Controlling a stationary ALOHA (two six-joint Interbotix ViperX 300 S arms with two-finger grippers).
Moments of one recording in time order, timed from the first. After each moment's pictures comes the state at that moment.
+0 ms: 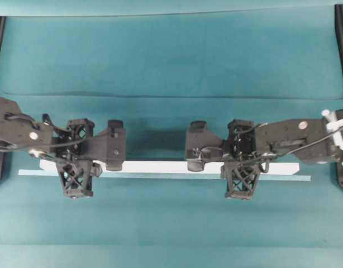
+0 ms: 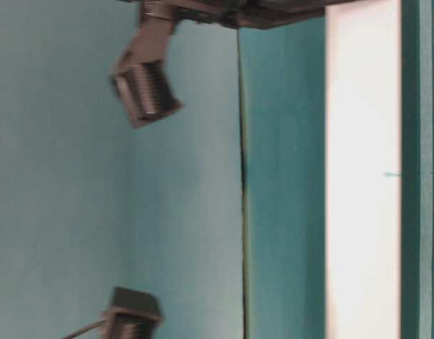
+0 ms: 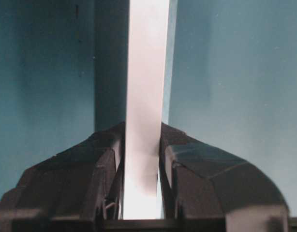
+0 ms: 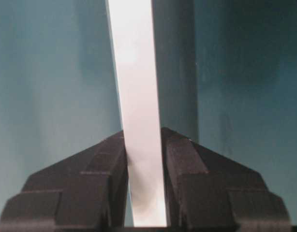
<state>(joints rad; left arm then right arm) -0.04 -0.12 0.79 0.02 0.52 -0.10 0.03 0.05 0.59 0.03 0.74 0.11</state>
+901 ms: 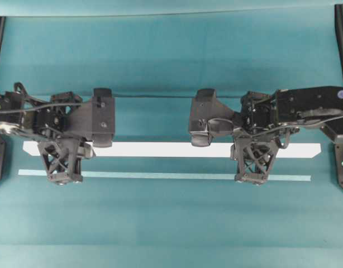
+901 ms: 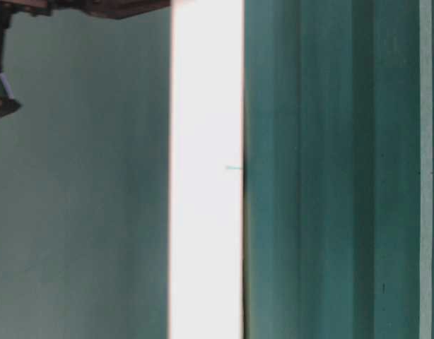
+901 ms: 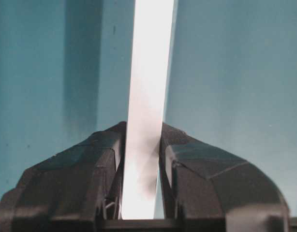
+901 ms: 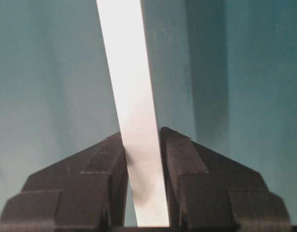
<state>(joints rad) 0.00 -0.32 0.59 0.02 0.94 -0.13 -0.01 -0.12 0.38 0.02 1.15 0.11</state>
